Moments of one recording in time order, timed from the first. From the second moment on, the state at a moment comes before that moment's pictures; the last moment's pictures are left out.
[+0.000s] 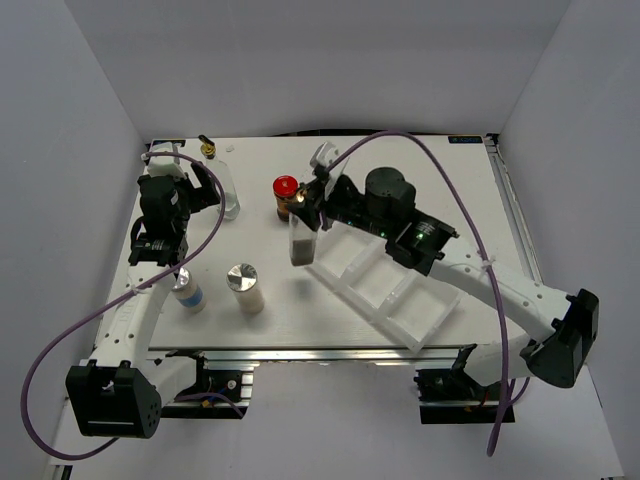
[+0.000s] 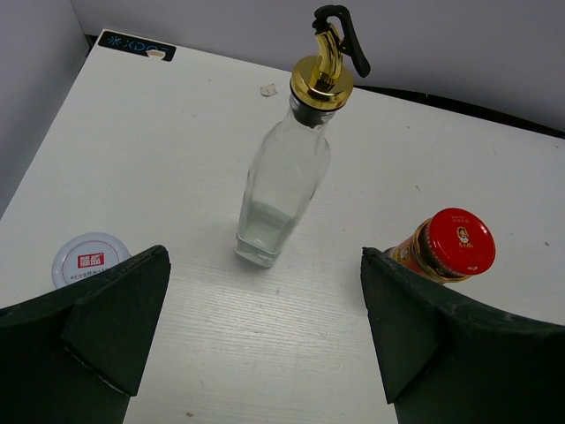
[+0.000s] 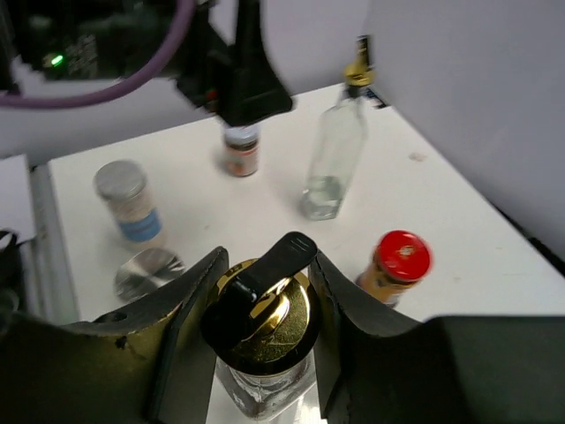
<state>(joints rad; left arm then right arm) -0.04 1.07 0.91 -0.04 -0.13 -0.20 0.95 1.35 1.30 0.00 -0.20 -0.10</state>
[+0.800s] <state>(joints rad) -0.04 1.25 0.97 0.01 -0.11 -0.20 0.63 1.46 1.28 -0.01 -0.13 -0.03</state>
